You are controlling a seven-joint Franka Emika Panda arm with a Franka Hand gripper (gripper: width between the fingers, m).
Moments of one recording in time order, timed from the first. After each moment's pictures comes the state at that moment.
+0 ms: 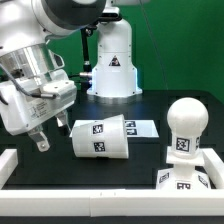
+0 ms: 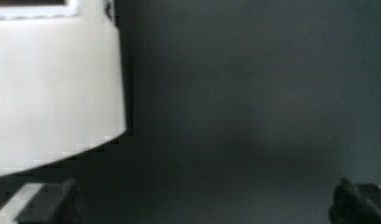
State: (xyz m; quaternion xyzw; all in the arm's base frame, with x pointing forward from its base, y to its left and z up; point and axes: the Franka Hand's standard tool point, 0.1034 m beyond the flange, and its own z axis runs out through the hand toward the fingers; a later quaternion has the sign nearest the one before) arm 0.521 -0.129 0.045 -0.61 0.78 0.07 0.15
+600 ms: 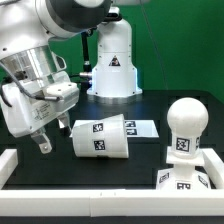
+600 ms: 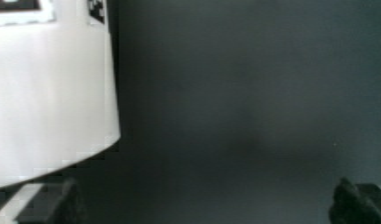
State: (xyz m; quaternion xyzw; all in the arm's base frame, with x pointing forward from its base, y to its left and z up) arm 0.521 -0.130 0.045 -0.61 0.78 0.07 0.15
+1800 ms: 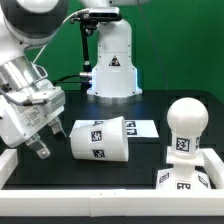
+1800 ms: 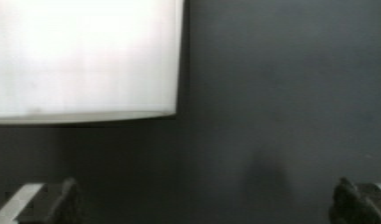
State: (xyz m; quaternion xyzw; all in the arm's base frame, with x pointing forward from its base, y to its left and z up) arm 0.509 -0.135 0.030 -0.62 0.73 0.18 0.23
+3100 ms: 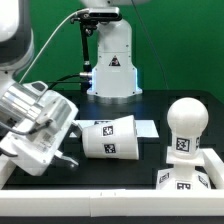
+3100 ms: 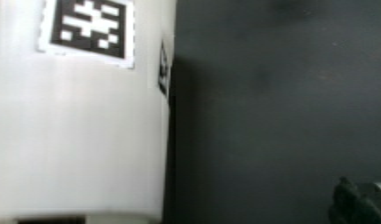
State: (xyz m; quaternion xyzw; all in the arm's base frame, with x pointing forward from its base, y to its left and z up) arm 0.516 -0.088 0.016 -0.54 0.71 0.34 0.30
